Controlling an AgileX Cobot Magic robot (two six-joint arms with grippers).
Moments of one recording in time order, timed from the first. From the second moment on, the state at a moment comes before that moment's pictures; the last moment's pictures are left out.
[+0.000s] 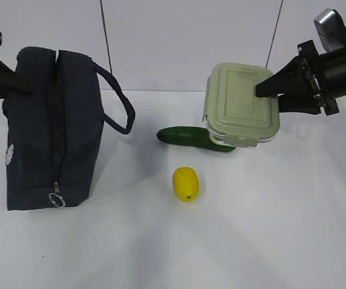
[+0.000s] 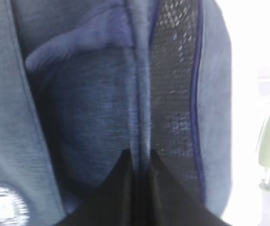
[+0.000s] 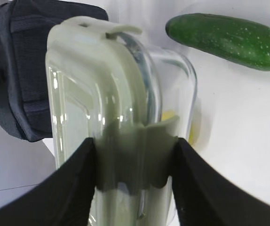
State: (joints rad) left arm 0.09 1.64 -1.12 -1.05 0.90 0.51; right arm -0.10 1.87 -1.32 1.17 1.16 -0.77
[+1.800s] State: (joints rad) left arm -0.20 1.61 -1.14 -0.80 0.89 0.24; right arm 0.18 1.84 -1.41 1.40 1.17 -0.81
